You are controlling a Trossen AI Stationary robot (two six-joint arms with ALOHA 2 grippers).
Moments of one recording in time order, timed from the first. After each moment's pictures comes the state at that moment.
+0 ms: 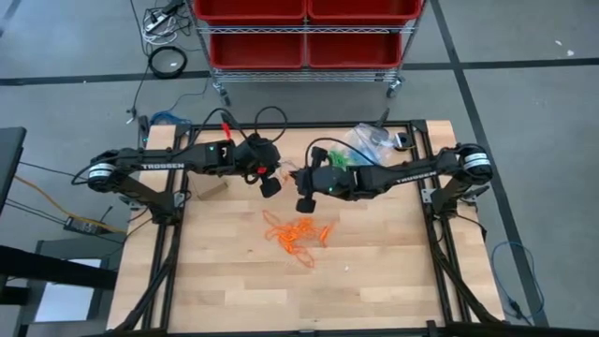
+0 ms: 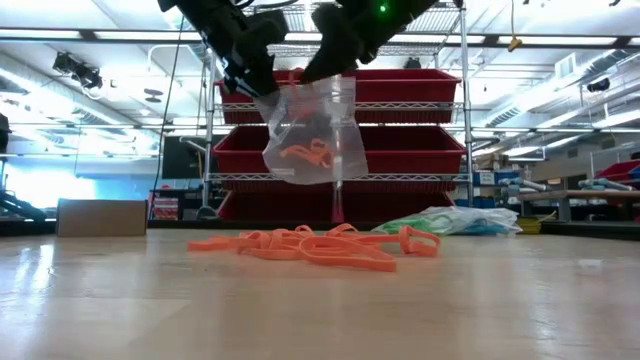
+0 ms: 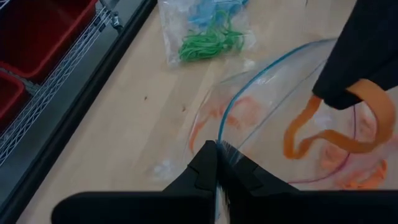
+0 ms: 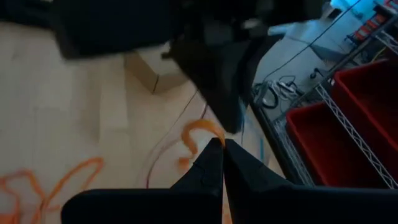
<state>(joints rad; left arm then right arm) 0.18 1.39 1.12 -0.51 -0.23 -0.09 0.06 1.67 1.25 -0.08 0.52 -0.20</state>
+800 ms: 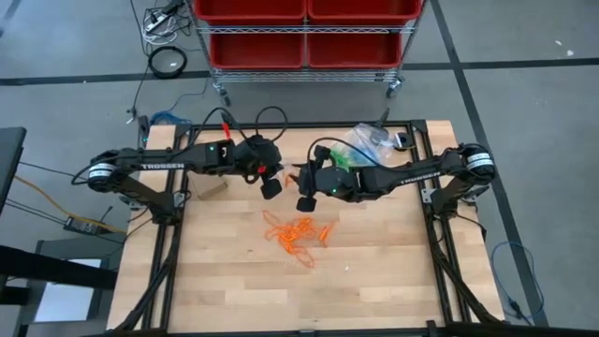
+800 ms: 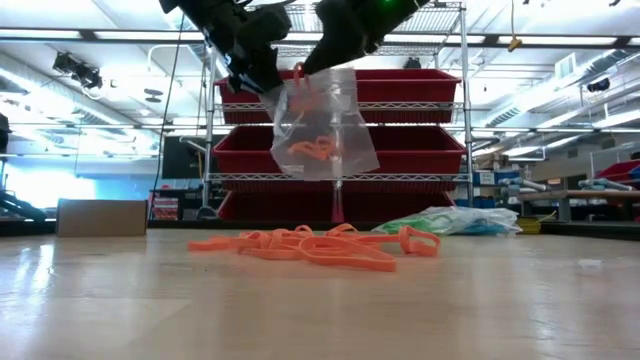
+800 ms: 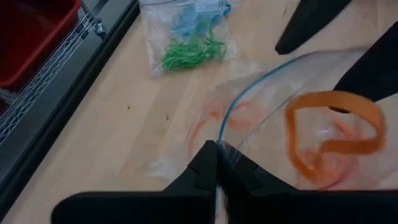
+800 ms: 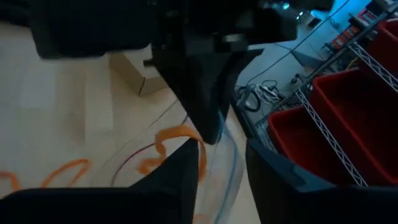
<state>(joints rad) 0.18 1.39 1.12 -0.47 -0.17 -0.08 0.09 1.65 1.26 -0.06 0.60 -0.23</state>
